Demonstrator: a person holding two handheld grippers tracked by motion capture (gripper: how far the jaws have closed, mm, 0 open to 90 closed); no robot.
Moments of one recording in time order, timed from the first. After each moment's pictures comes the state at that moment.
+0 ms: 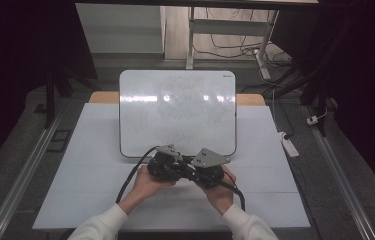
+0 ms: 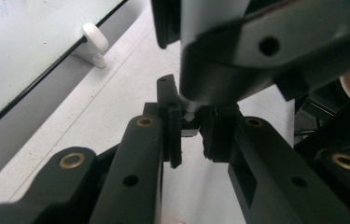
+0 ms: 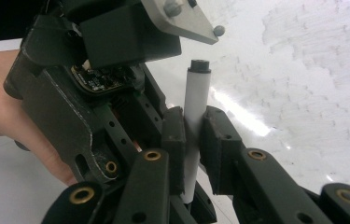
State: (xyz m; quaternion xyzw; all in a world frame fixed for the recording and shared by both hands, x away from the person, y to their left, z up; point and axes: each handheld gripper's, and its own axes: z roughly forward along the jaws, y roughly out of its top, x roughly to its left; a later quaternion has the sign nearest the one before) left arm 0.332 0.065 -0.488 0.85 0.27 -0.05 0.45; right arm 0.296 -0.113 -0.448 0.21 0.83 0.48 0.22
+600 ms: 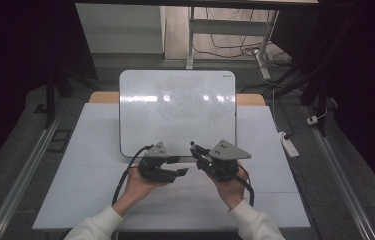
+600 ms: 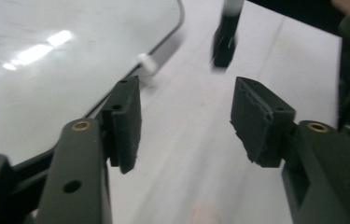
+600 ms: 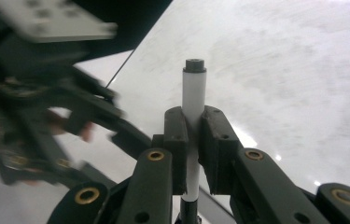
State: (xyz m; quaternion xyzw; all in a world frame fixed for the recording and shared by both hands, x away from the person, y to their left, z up) left arm 0.311 0.092 -0.476 0.83 0.29 0.07 0.47; right arm 0.304 -0.145 -0.424 0.24 0.78 0.52 0.24
